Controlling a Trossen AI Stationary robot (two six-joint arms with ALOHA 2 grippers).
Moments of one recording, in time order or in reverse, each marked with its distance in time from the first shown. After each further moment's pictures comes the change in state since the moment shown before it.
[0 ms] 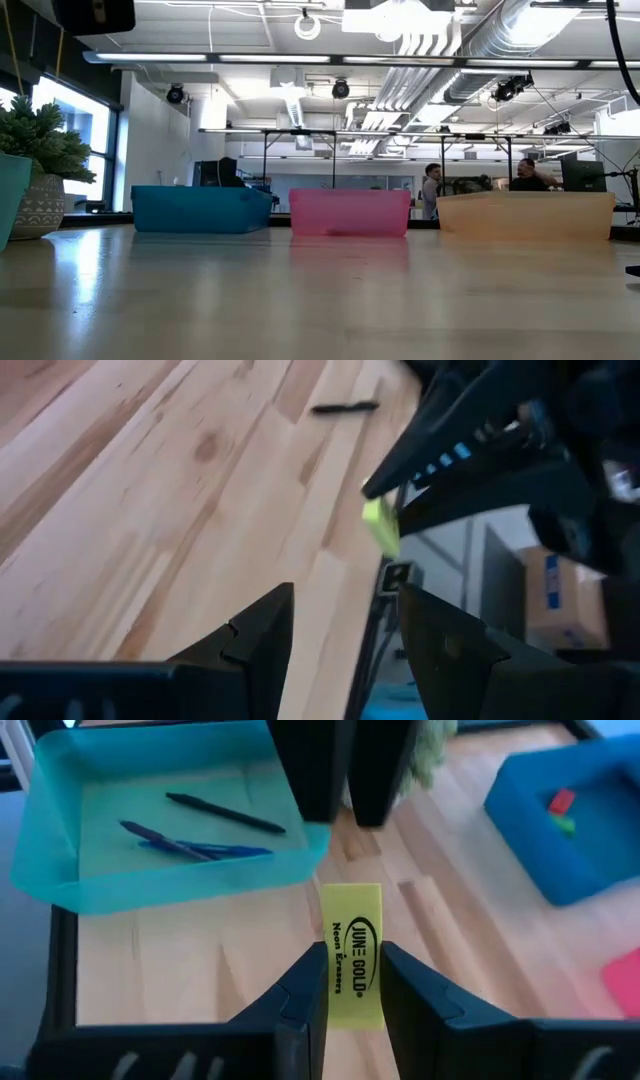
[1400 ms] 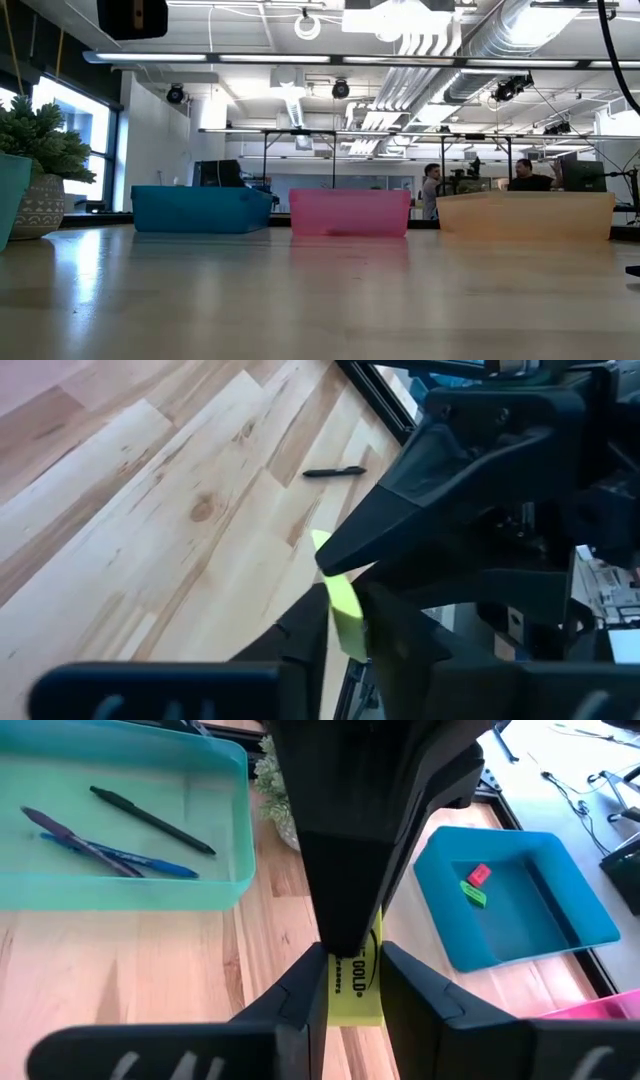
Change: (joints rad) left arm 0.127 0.000 0.000 0.111 0.029 0.003; right arm -0.072 -0.003 0.043 0.007 0.079 -0.312
